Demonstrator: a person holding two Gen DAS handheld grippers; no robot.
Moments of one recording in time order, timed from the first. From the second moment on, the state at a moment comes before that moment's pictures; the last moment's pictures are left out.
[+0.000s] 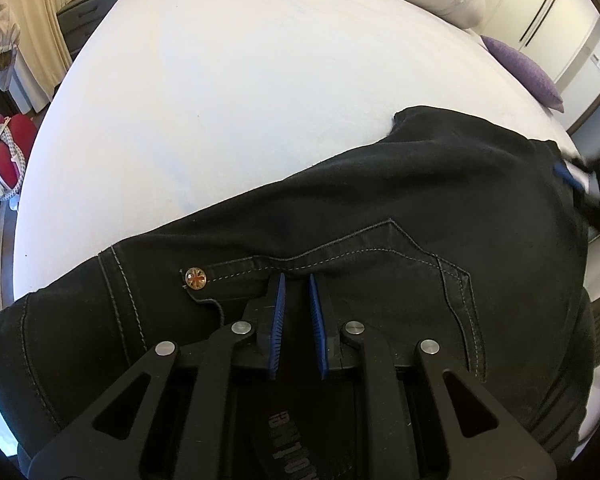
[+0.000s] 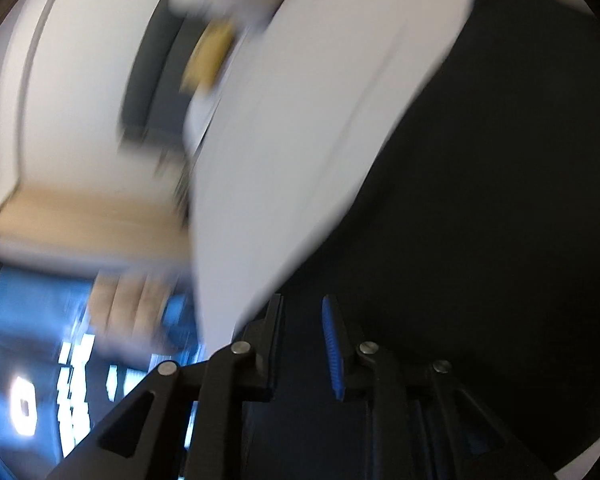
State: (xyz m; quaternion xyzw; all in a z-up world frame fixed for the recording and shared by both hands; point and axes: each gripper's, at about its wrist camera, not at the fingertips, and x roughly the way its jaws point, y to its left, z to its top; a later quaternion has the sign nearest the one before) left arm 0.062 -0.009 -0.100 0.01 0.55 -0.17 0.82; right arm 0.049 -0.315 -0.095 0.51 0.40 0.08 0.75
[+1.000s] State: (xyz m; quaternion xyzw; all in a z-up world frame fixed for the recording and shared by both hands) left arm 0.025 -0.064 -0.081 0.00 0.54 -0.20 0.82; right arm 0.019 -0.364 -0.118 0.53 0.38 0.02 0.76
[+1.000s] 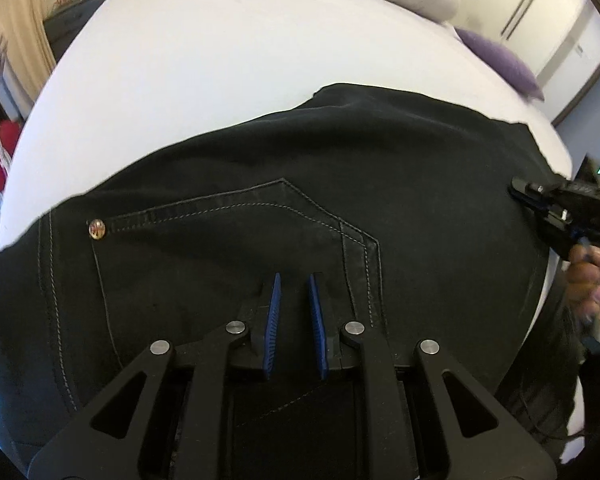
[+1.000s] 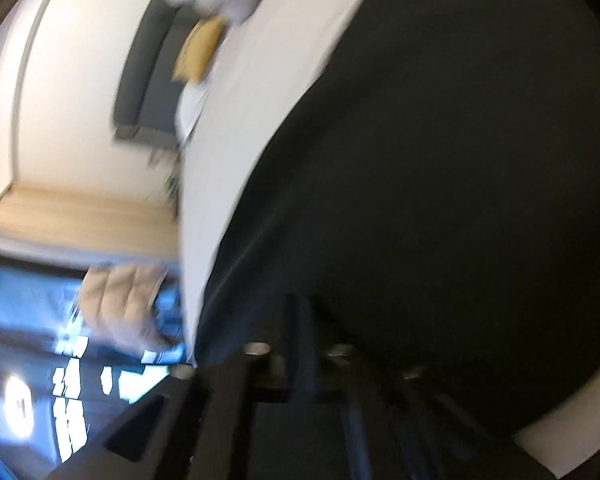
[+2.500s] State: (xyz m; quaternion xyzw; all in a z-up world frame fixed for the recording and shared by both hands) left arm 0.011 -0.059 -0.060 -0.10 0.56 -0.23 0.79; right arm -0.040 -0.518 -0.084 0.63 0.20 -0.15 0.73
